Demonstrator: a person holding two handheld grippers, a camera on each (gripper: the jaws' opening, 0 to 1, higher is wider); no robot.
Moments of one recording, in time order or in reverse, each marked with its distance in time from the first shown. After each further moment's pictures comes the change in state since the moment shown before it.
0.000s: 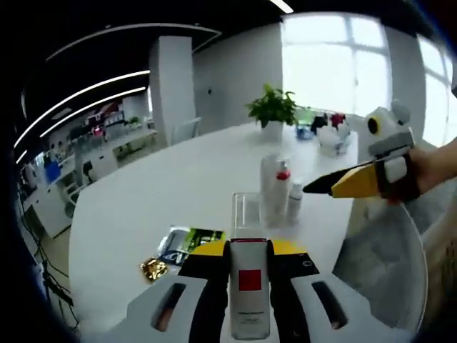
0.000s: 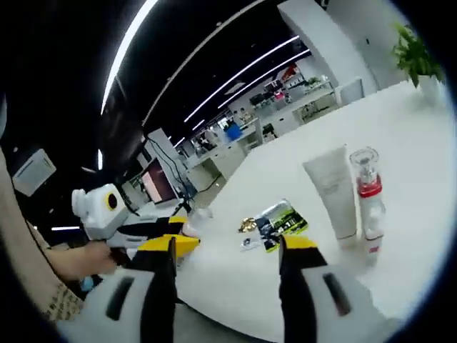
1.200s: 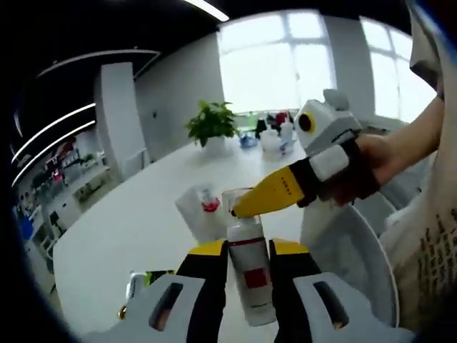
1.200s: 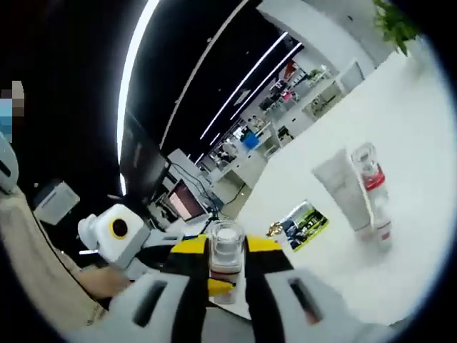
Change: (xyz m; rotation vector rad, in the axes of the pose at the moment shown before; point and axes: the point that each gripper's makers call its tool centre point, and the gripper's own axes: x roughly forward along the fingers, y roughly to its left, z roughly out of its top) left arm 0.017 -0.103 0.032 0.224 -0.021 -0.283; right arm -0.040 0.016 0.017 -0.033 0.006 0.122
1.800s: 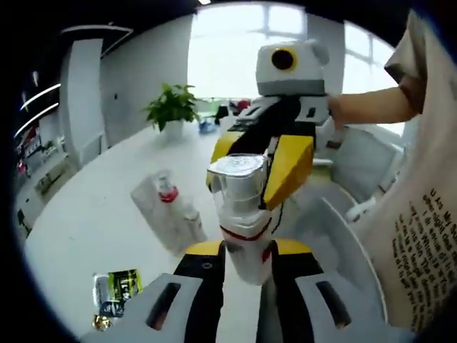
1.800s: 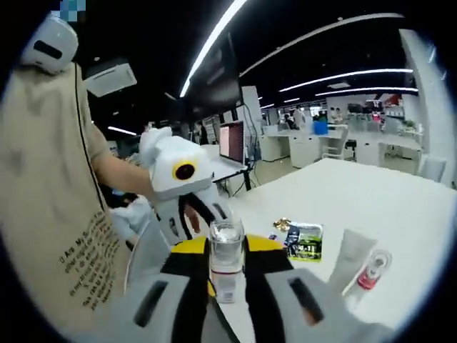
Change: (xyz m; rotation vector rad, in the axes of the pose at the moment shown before) left arm 0.022 -0.021 -0.012 -0.035 0.076 -0.274; right arm -0.009 0.029 -0.002 -0.589 0.338 0.338
